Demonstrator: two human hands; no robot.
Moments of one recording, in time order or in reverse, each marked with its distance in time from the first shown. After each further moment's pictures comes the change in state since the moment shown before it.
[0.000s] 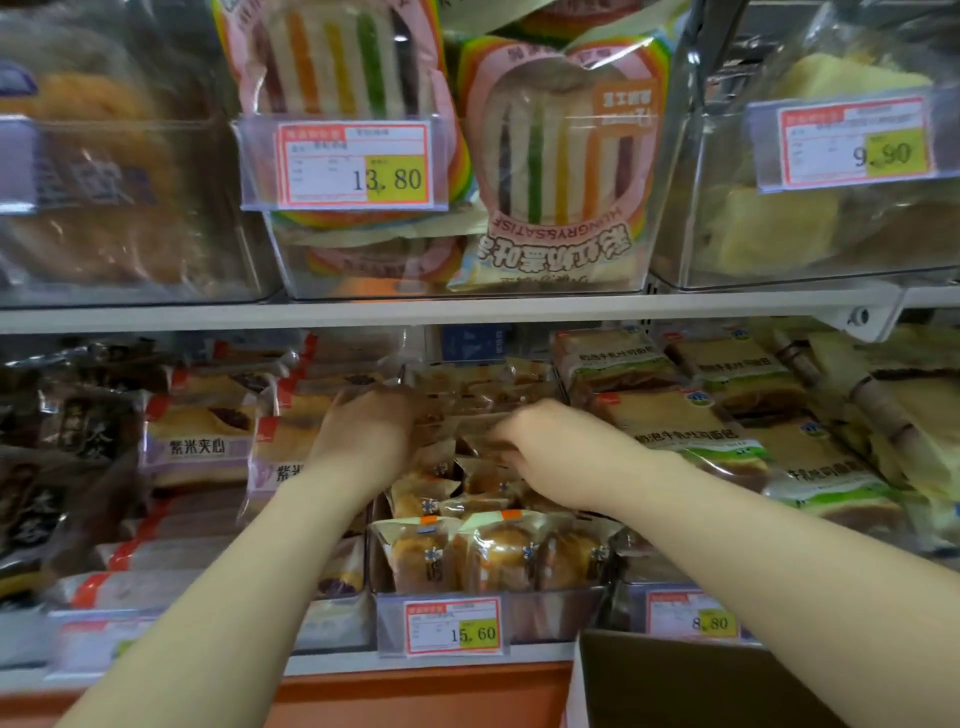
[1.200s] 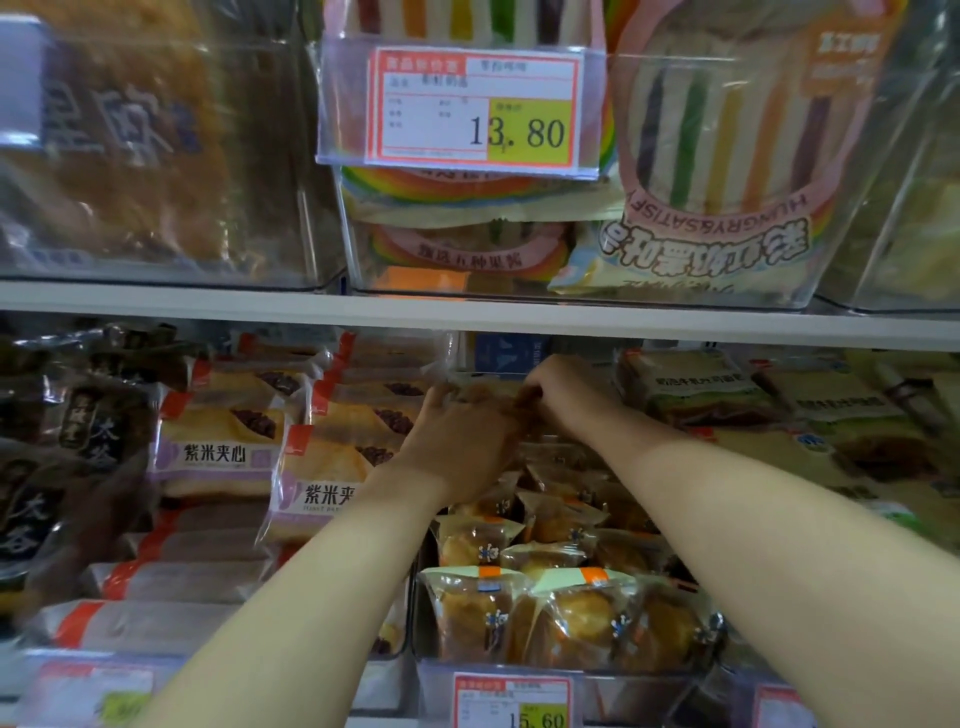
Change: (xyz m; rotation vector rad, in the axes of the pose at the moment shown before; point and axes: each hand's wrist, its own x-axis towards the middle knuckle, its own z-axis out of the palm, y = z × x) left_hand 0.044 -0.003 0.026 0.099 -0.023 0.336; right_hand 0.136 0.023 0.015 0.258 0.106 0.320
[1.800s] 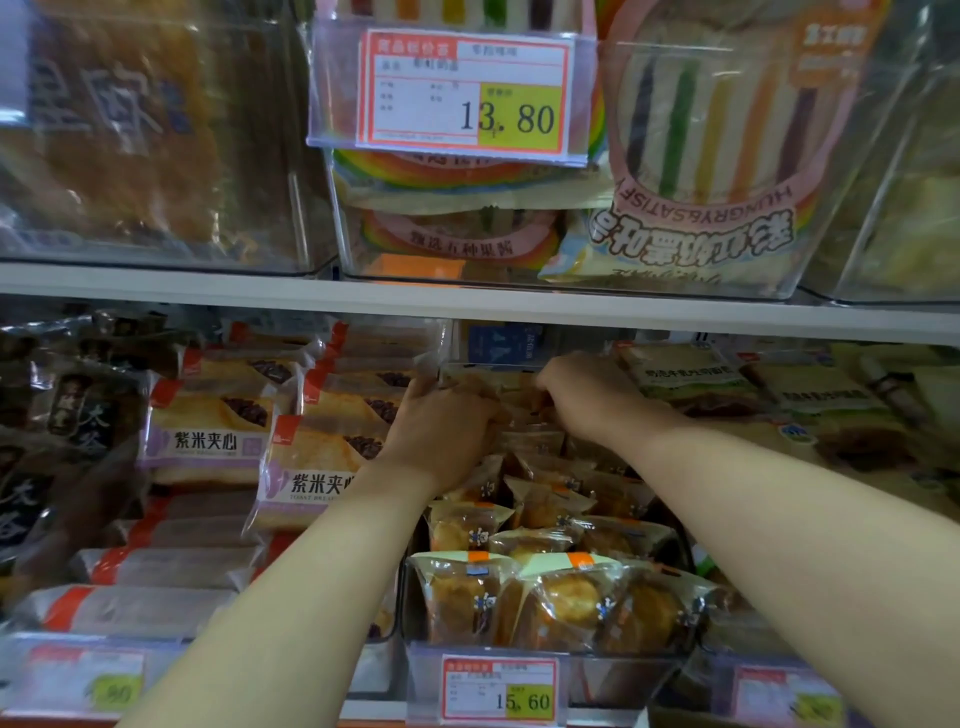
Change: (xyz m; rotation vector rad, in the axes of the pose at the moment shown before) left_hand 0.000 -0.008 0.012 -0.041 0.070 -0.098; right_hand -0.034 0.008 -0.012 -0.380 0.048 -0.141
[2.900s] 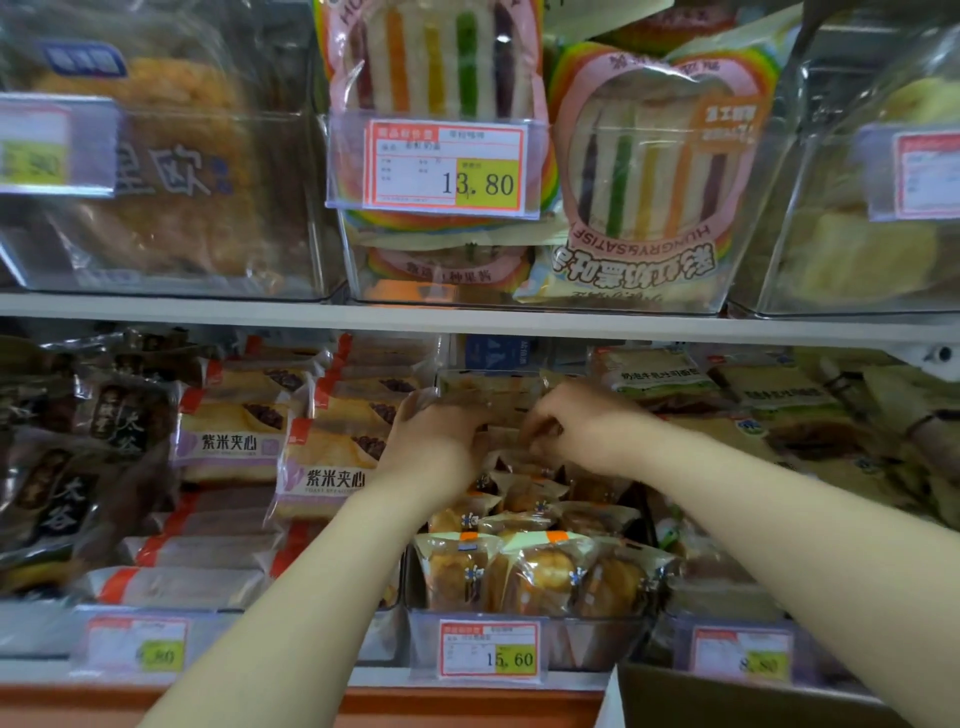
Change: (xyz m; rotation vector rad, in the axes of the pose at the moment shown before) left_hand -0.033 0.023 -0.025 -0.223 0.000 -0.142; right_hand -0.068 -0.009 -0.041 0.244 -0.175 -0.089
